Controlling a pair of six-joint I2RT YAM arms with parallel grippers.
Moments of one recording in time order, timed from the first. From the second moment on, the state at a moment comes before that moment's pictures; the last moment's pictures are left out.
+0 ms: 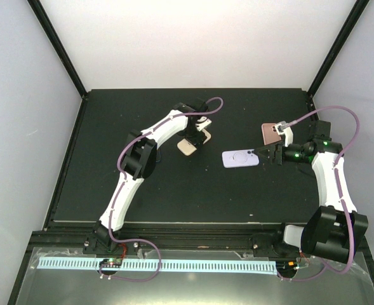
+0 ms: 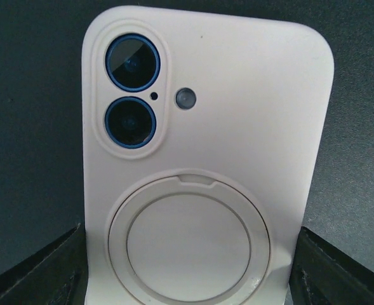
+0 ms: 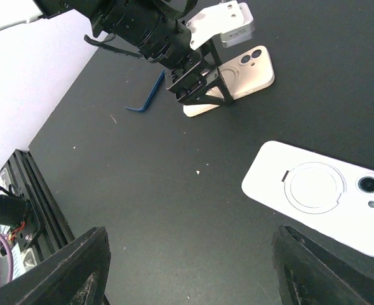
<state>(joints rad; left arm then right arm) -0.58 2.49 2.19 -1.03 0.00 0.12 -0.24 1.25 1.01 -0.92 -1.01 -0.45</state>
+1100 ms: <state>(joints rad) -0.64 1.26 0.92 0.27 0.63 -0.56 0.41 1.26 1.17 -0.63 -1.06 -0.27</state>
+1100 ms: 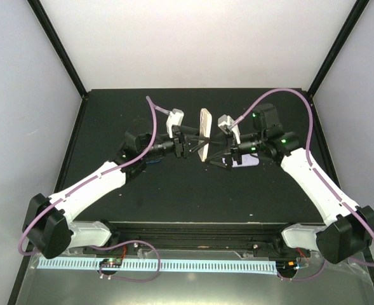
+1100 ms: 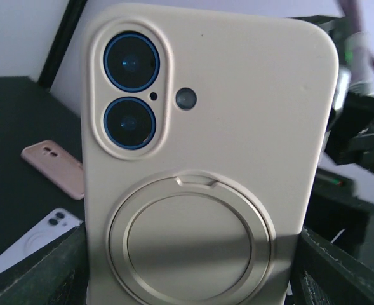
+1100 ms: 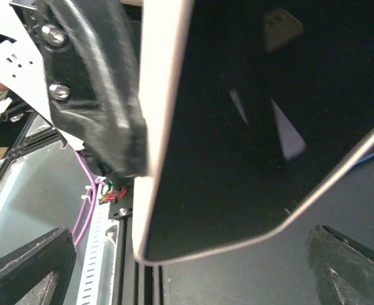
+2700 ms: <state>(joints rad) -0.69 1.13 0.96 0.07 0.30 -0.56 0.56 1.31 1.18 -0.59 -0.60 -0.08</state>
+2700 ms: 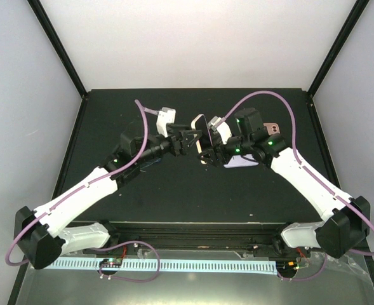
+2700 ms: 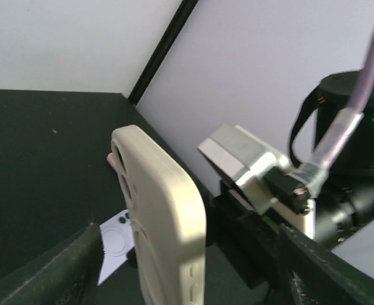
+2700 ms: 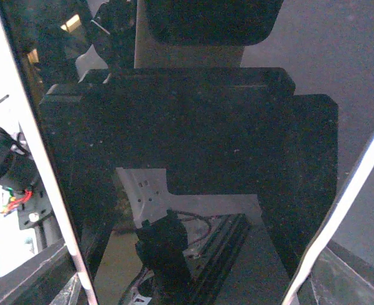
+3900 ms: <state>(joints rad) -0.62 1.07 0.98 -0.02 0.34 -0.44 0.63 1.16 1.18 -0.68 -0.43 -0.16</state>
